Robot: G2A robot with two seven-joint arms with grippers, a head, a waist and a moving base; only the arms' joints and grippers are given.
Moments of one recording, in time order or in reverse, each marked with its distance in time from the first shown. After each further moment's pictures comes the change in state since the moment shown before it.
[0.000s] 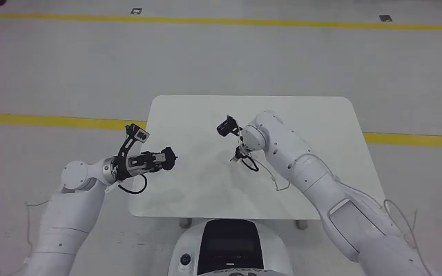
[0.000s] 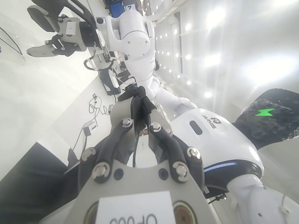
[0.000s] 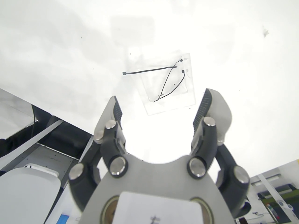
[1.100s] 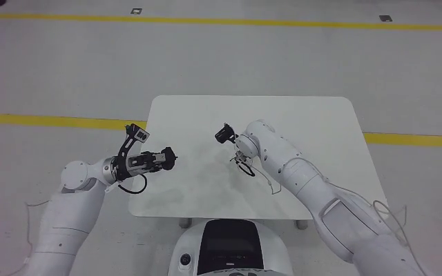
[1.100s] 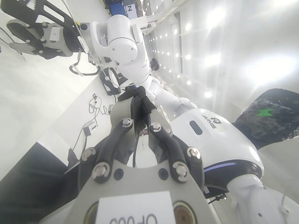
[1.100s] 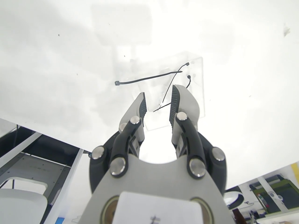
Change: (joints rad) left arm 0.000 0.000 0.000 0.000 0.000 0.000 0.000; right arm 0.006 -0.054 -0.074 0.141 -0.042 0.016 -0.093
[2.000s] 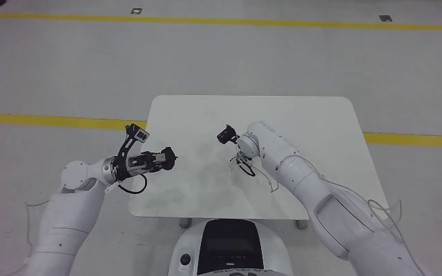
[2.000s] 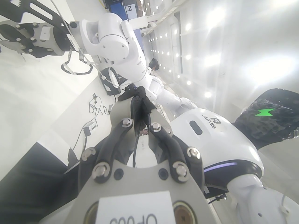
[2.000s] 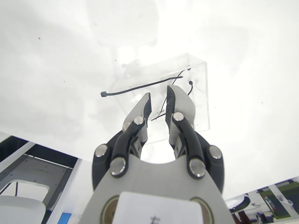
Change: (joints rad) left arm 0.000 0.000 0.000 0.000 0.000 0.000 0.000; right arm 0.031 -0.041 -0.005 0.158 0.016 -0.036 -0.087
